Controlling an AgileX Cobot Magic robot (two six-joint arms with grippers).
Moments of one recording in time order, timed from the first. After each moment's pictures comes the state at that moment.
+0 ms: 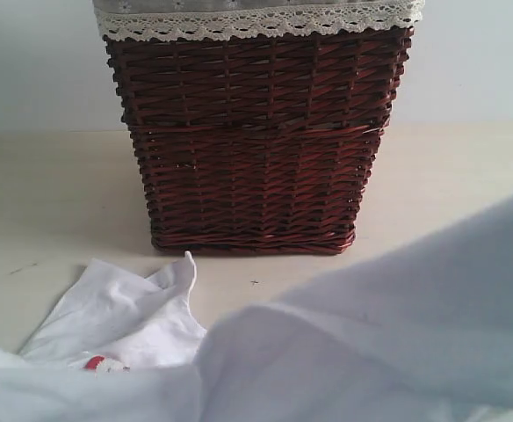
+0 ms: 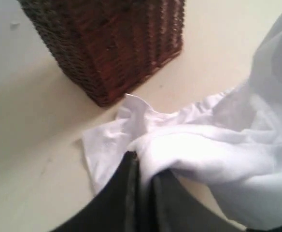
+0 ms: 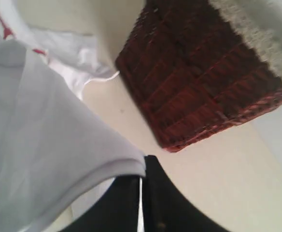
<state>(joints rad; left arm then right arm) -0.36 0.42 -0.92 -0.27 1.20 0.46 0.89 0.64 -0.98 -0.12 1.09 -0.35</state>
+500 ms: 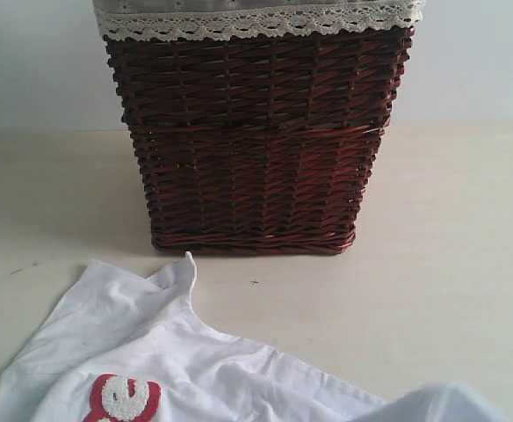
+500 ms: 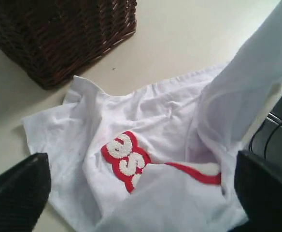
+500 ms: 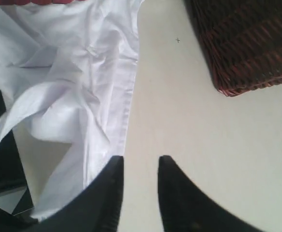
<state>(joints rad) -0.39 0.44 -0.84 -0.39 1.23 0.44 0.89 0.74 -0.90 -0.07 1.23 -0.40</state>
